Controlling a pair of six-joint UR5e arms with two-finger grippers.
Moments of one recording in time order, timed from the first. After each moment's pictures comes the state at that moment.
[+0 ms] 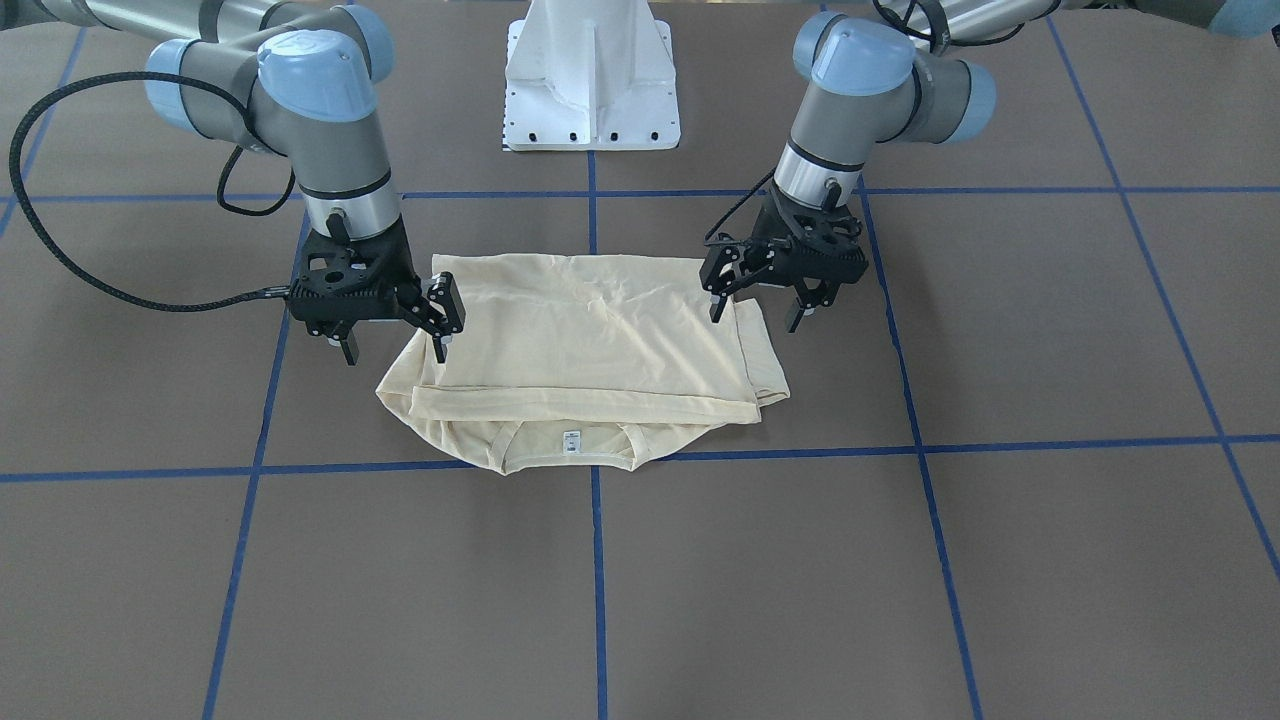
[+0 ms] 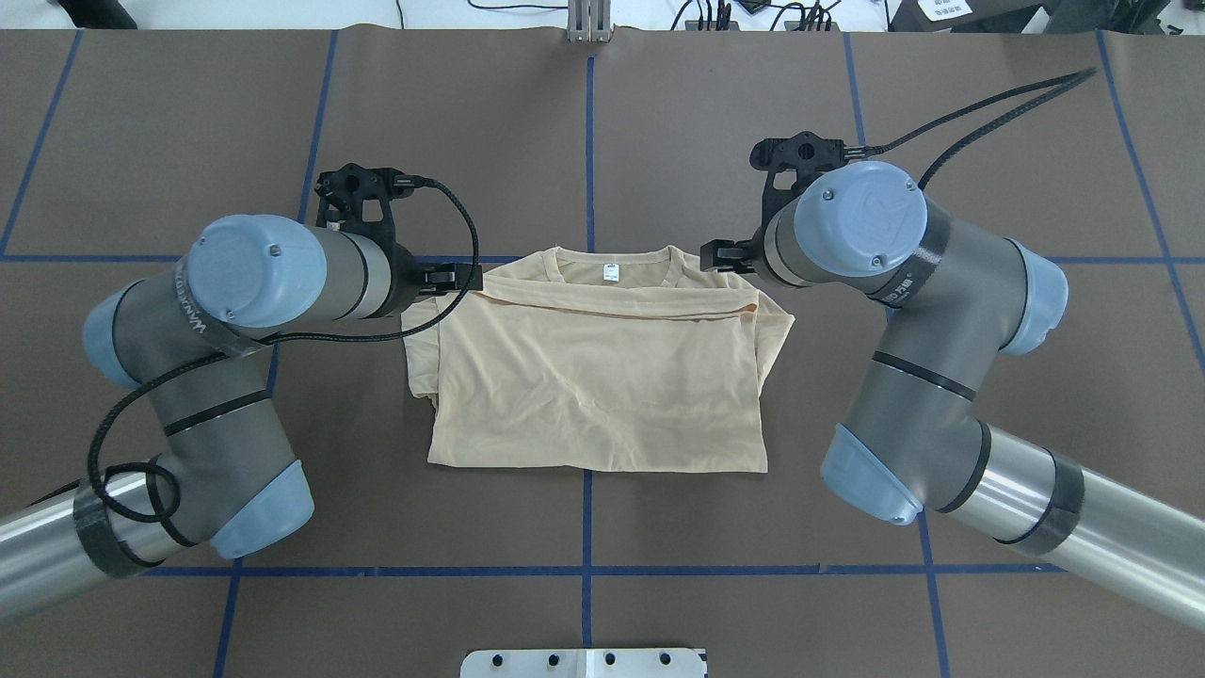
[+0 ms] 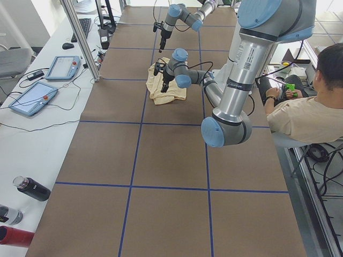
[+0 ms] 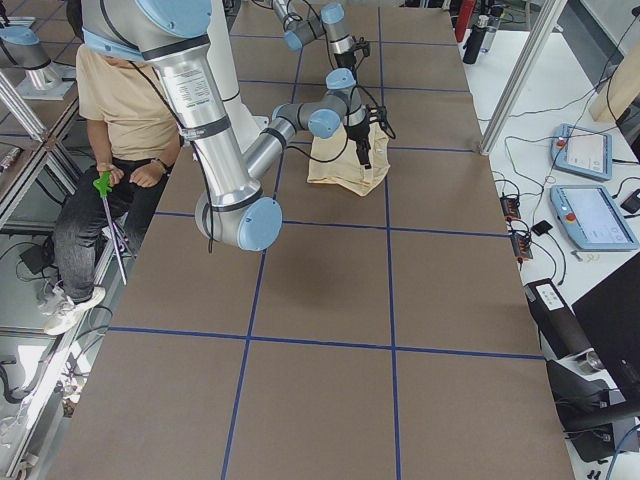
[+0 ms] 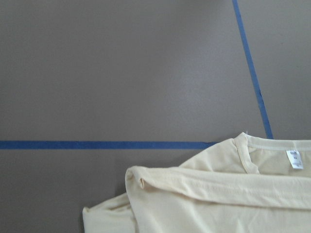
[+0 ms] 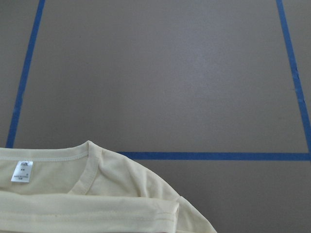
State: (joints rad) left arm -0.53 -1.94 -1.85 -1.99 -1.68 -1.23; right arm 0.63 -1.12 1.85 -1.47 1.66 1.13
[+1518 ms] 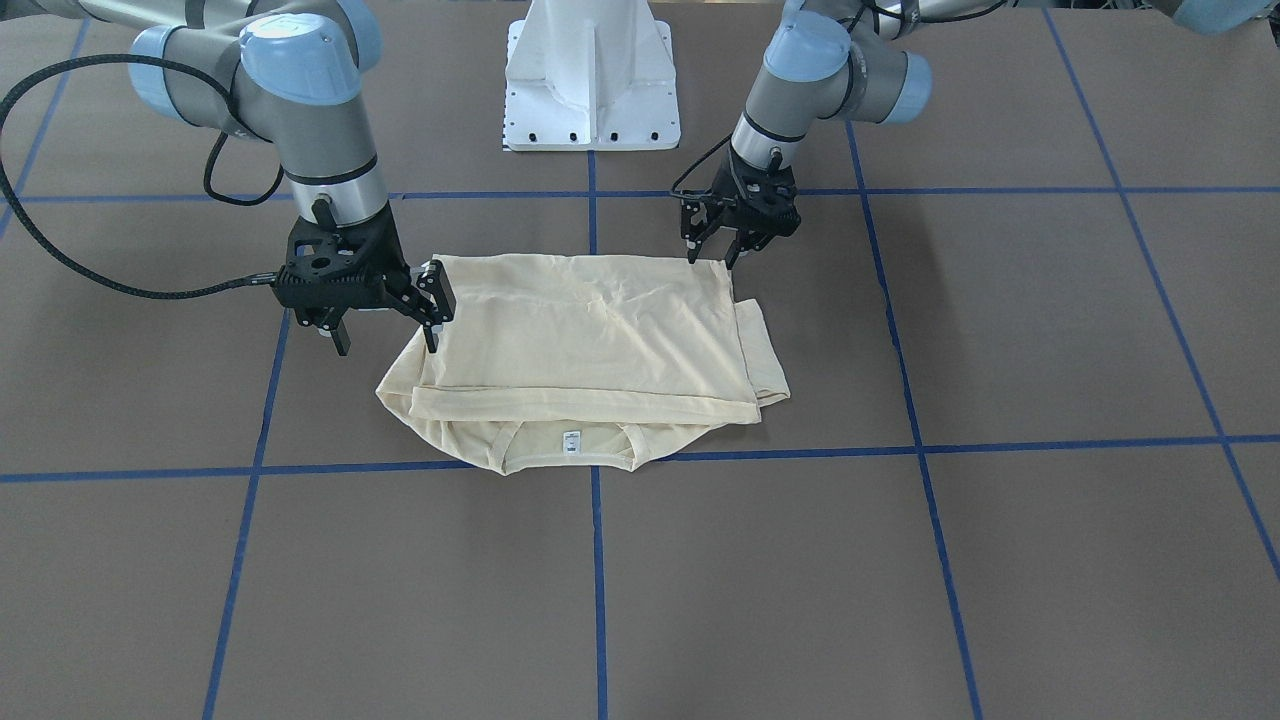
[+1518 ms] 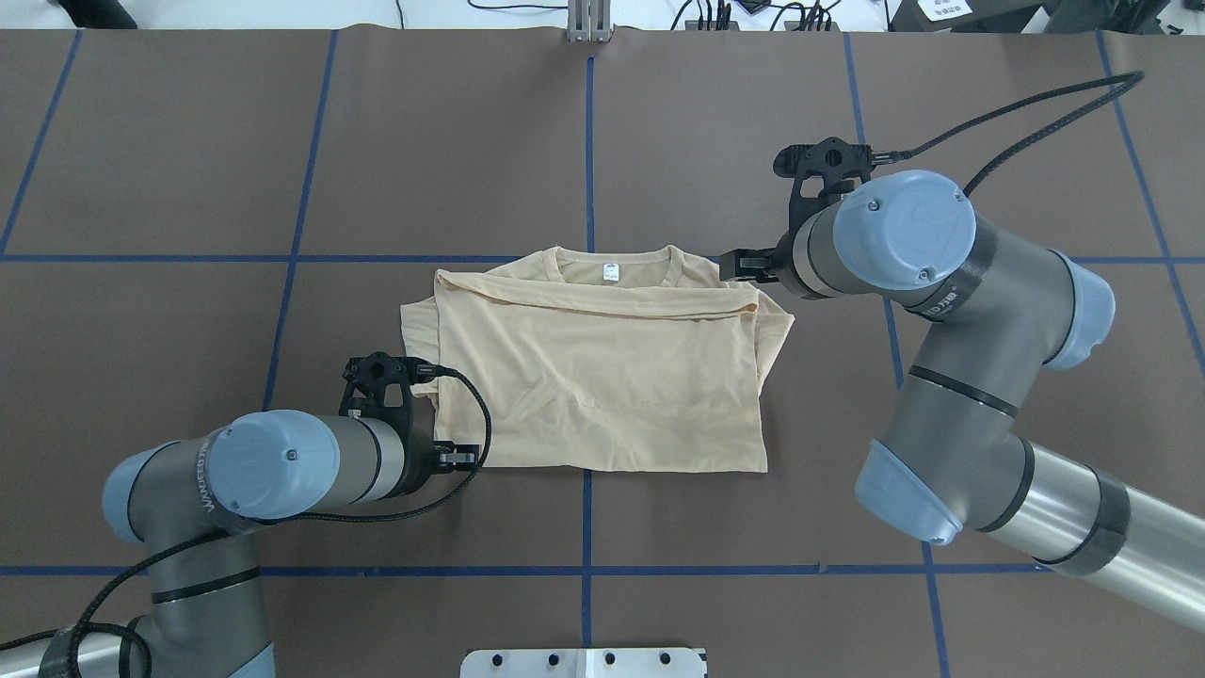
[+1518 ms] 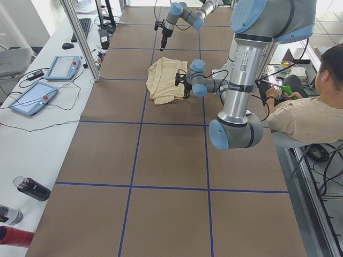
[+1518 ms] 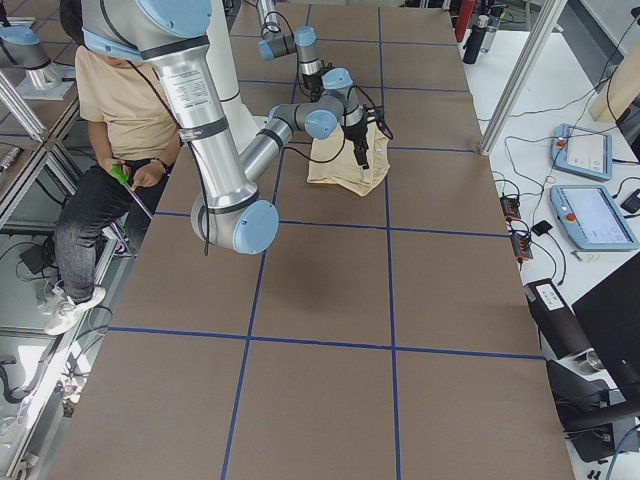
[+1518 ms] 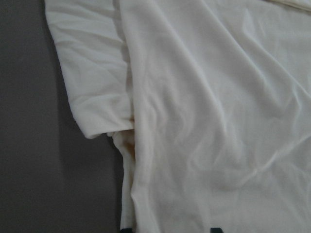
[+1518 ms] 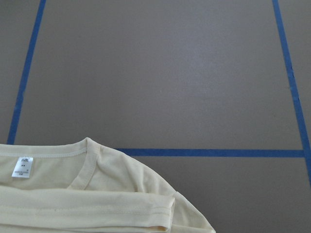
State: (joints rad) left arm -0.33 -1.88 -1.83 -2.05 -1.64 -1.34; right arm 0.63 -1.14 1.87 -1.47 1.65 1.14
